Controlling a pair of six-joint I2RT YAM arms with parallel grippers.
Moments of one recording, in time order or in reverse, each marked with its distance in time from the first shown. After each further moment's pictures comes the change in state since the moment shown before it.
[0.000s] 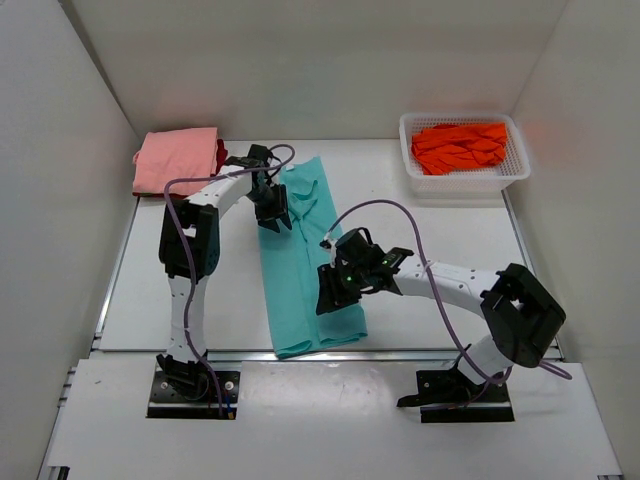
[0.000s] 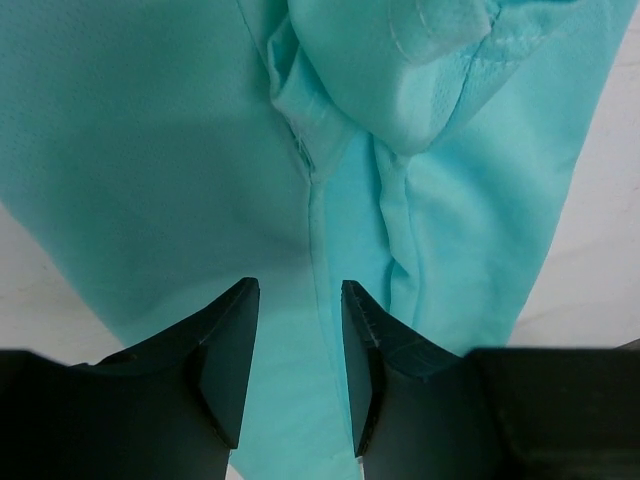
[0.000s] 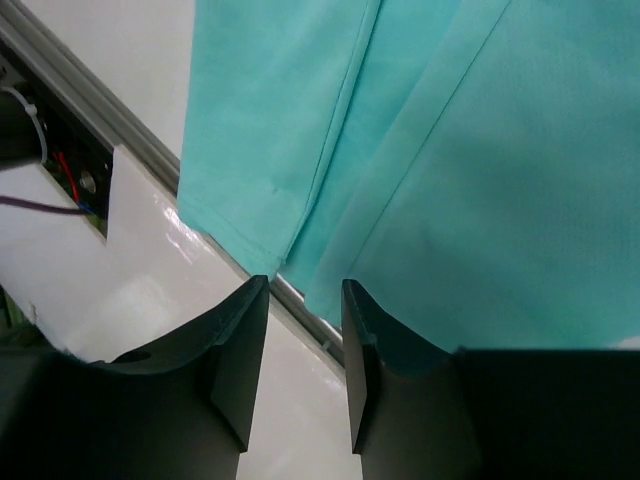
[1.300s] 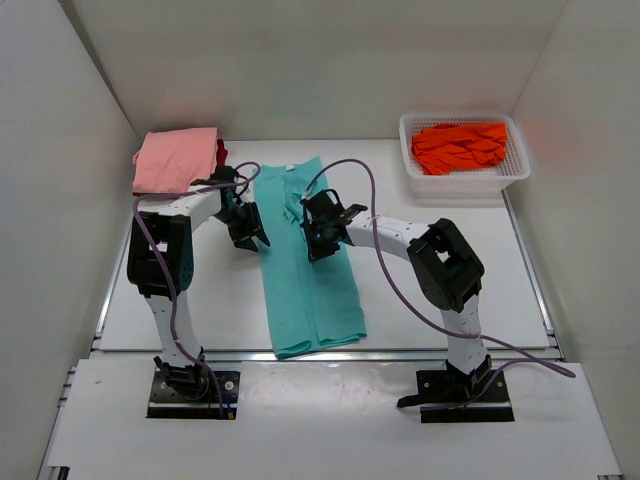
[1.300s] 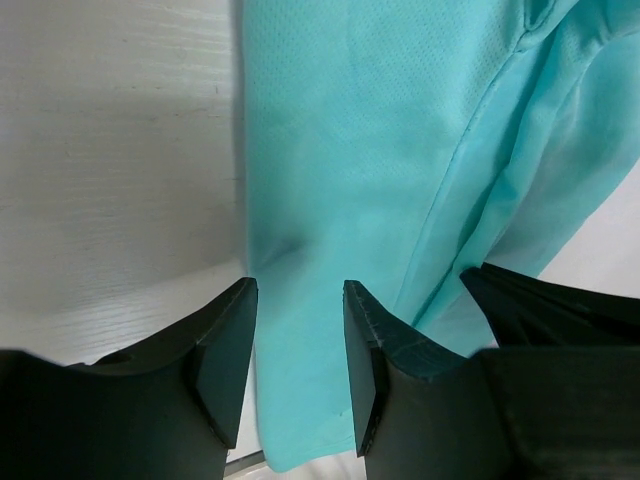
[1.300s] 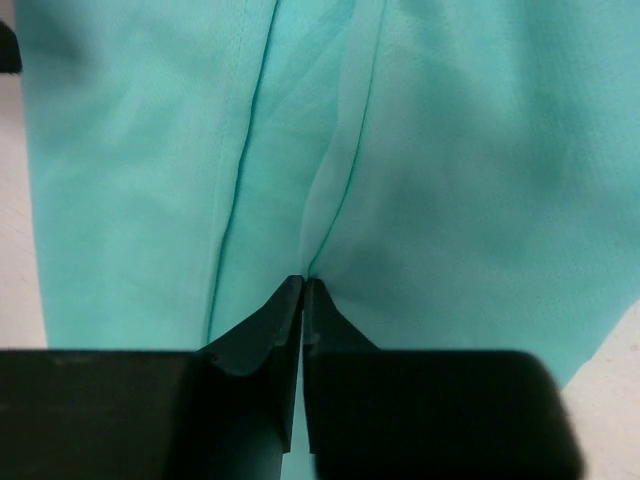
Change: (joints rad) left arm 0.132 -0.240 -0.409 0.129 0.068 -0.055; right arm -0.099 0.523 0.565 -0.103 0.299 -0.169
